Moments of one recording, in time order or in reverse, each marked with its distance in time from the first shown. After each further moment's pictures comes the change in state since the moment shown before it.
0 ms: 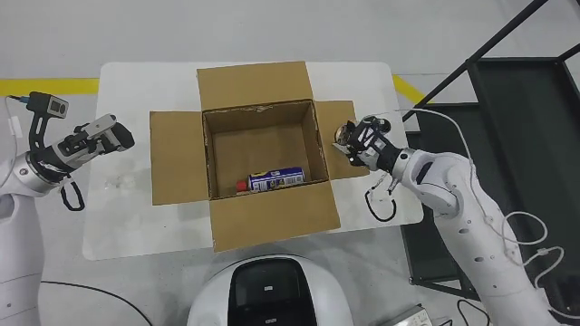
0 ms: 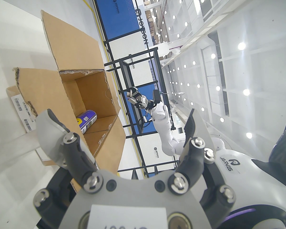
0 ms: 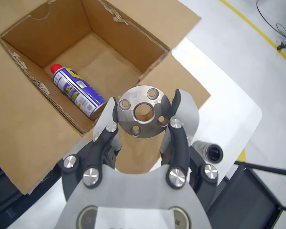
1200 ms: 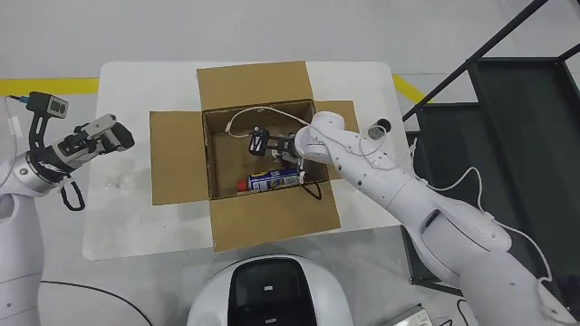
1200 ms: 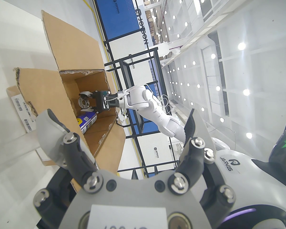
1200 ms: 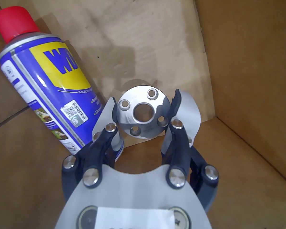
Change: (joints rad) left arm 0.000 0.000 0.000 0.000 0.000 0.000 0.000; right arm 0.761 -0.326 -0.860 0.840 0.016 0.062 0.265
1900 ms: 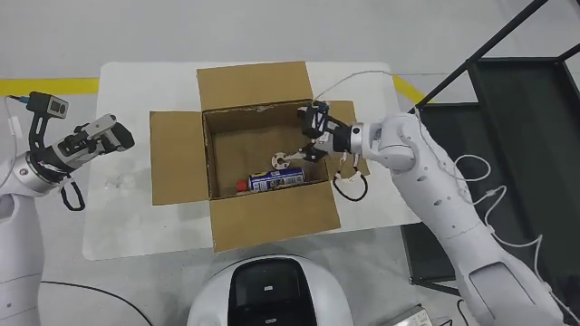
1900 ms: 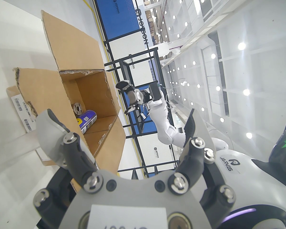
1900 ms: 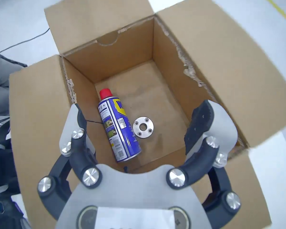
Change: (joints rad) left arm 0.000 0.000 0.000 0.000 0.000 0.000 0.000; right arm -0.473 0.247 0.688 -0.575 0.170 -0.325 -0.269
